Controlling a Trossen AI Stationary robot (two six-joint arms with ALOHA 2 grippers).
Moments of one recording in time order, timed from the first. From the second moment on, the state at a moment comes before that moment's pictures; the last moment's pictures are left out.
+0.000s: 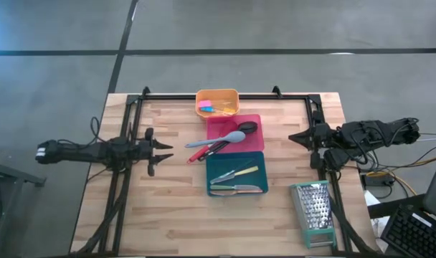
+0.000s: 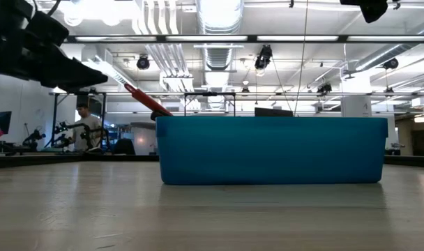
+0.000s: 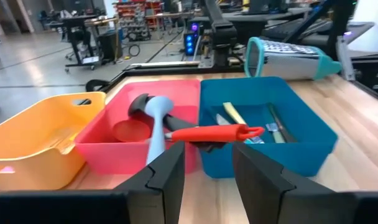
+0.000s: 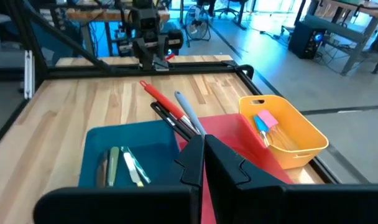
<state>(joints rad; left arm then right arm) -0.03 0.24 0.07 -0.02 -0.16 0.05 0.28 0.51 0.78 -0.59 0.45 0.13</state>
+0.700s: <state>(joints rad) -0.06 0.12 0.03 -0.03 -0.12 0.00 0.28 0.52 0.47 -0.11 0.45 0.11</state>
